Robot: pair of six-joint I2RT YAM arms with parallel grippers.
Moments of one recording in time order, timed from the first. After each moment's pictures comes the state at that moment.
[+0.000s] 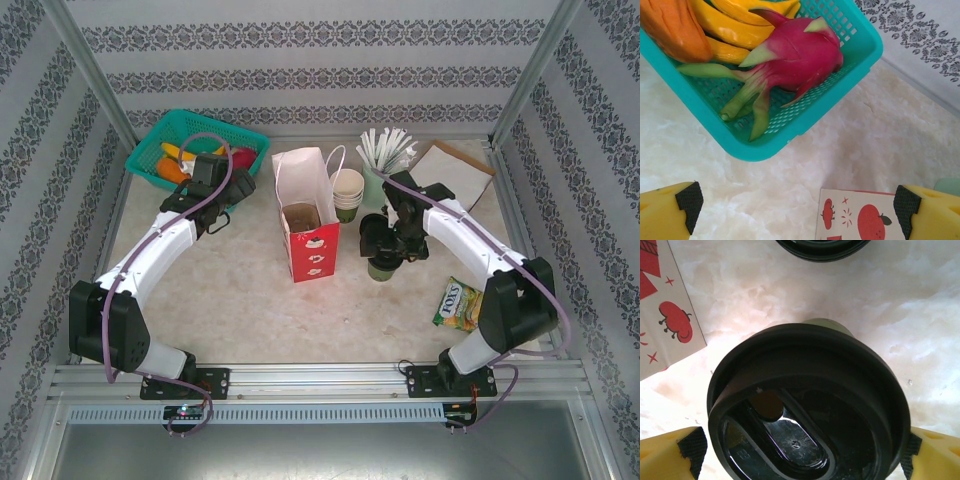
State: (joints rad) left arm -0.24 1.45 1.17 -0.47 -0.22 -0.74; right arm 0.37 1.56 1.25 -1.11 -0.16 0.39
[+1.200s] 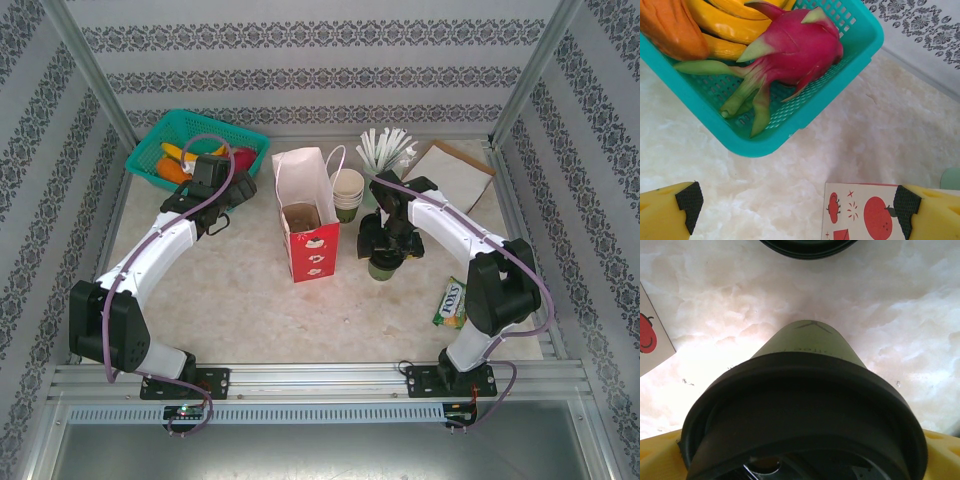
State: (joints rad) left arm -0.24 1.45 1.17 -0.47 -0.20 -0.70; right arm 0.40 1.68 1.33 -1.17 -0.08 0.41
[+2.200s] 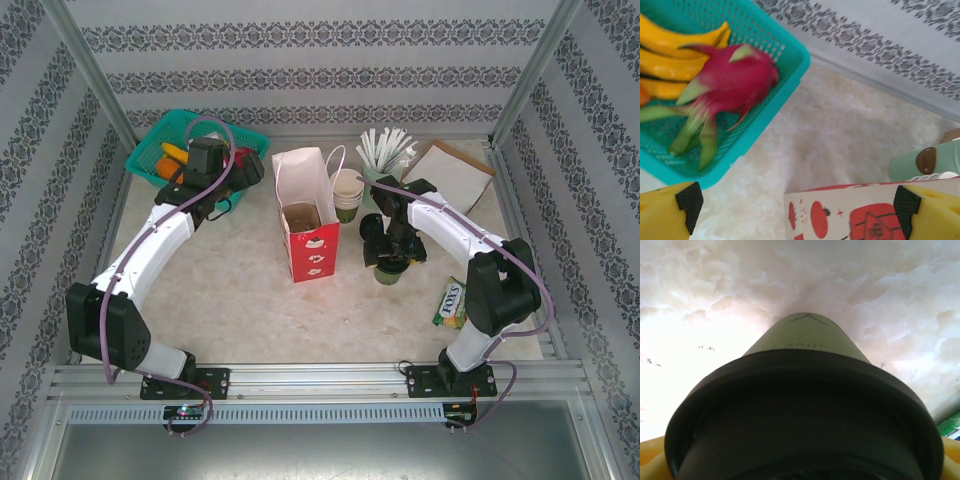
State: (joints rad) left arm -0.24 1.47 1.31 -0.45 -0.06 -0.55; right arm 0.40 1.68 1.31 -1.23 -0.06 0.35
